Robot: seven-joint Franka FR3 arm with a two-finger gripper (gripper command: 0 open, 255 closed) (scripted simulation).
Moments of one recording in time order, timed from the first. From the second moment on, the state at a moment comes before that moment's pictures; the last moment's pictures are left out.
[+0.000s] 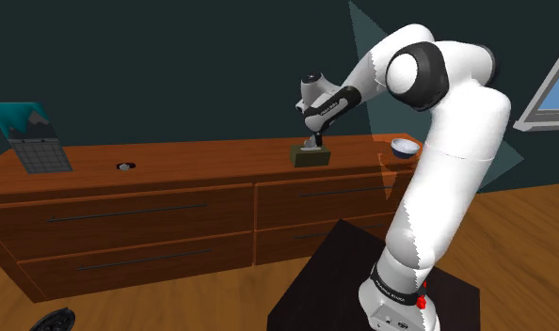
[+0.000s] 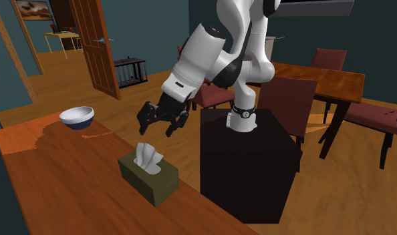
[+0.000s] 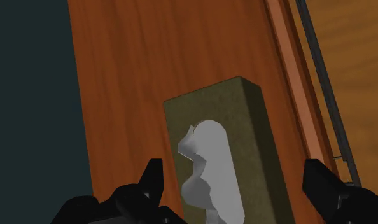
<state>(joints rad) -0.17 0.08 -0.42 -2.14 -0.64 2.46 -0.72</state>
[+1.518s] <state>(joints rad) -0.23 0.27 -0.44 -2.03 -0.63 2.60 -0.76</state>
